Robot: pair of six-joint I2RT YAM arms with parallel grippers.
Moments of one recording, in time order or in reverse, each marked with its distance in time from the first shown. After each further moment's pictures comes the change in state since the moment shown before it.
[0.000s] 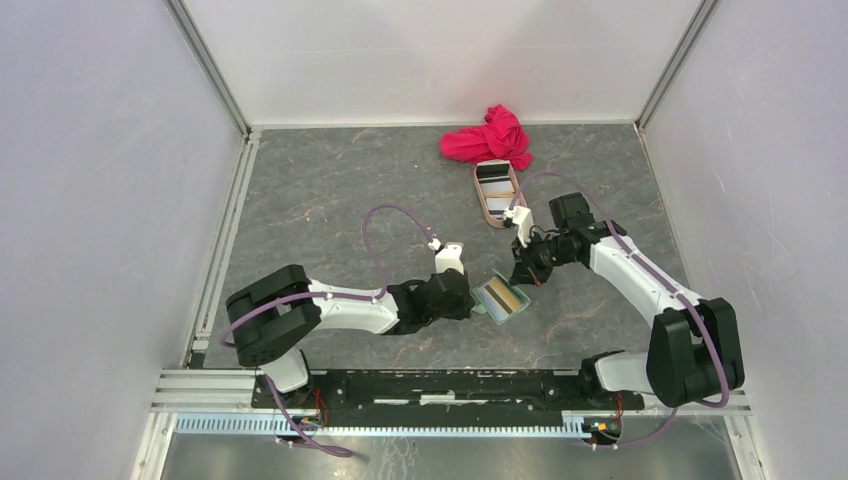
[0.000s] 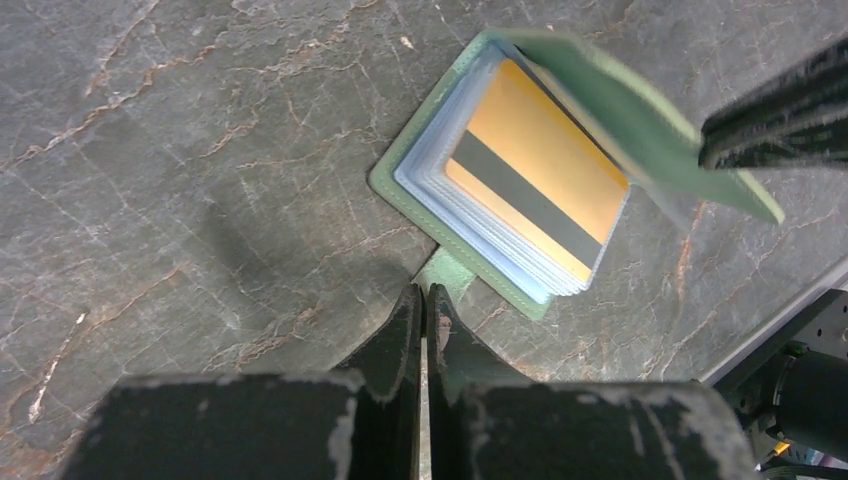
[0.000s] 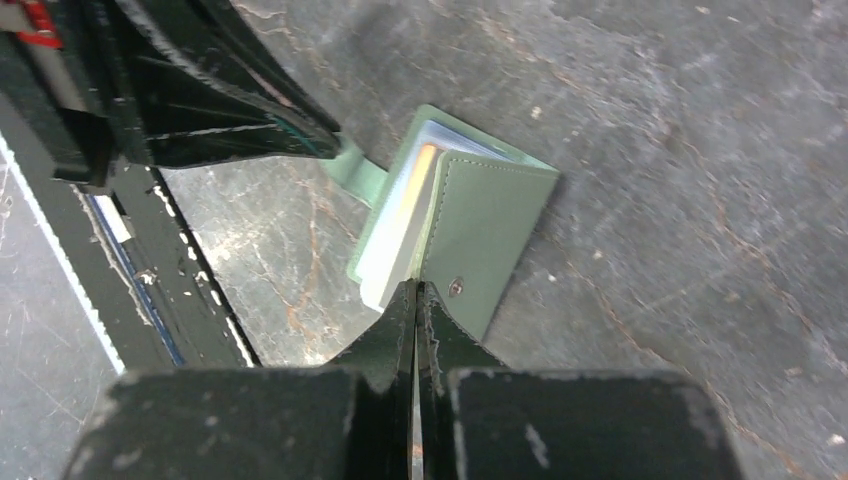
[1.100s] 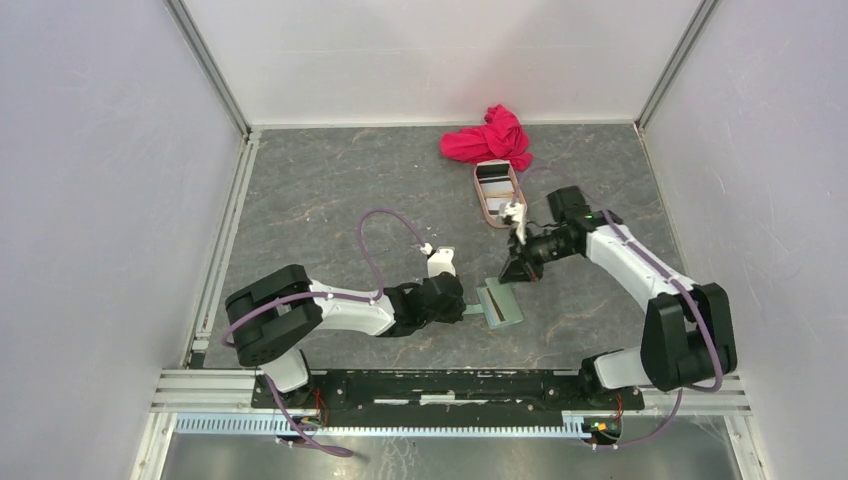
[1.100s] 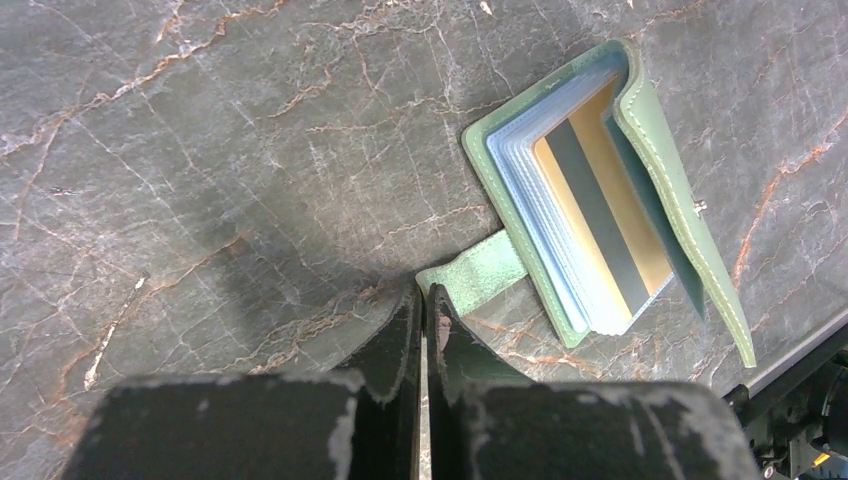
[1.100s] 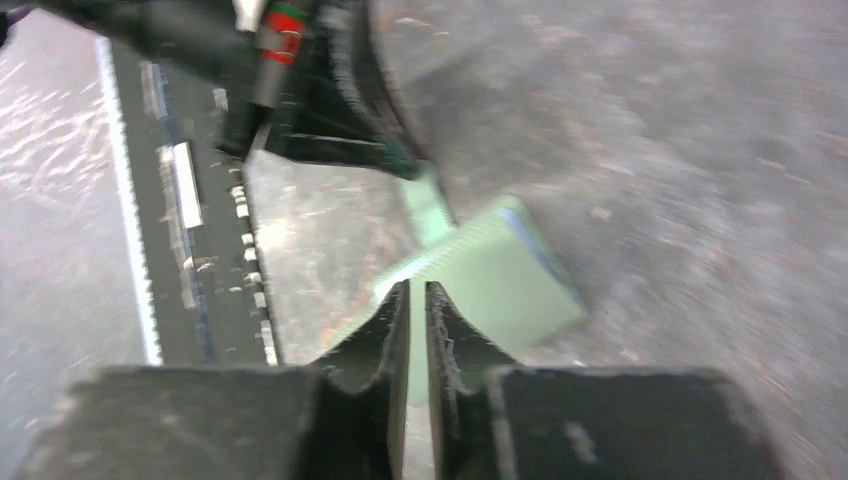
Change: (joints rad) left arm 0.018 -0.002 -0.058 0.003 -0.007 -0.029; right arm 0.071 0.092 0.071 -0.070 -0.232 -0.174
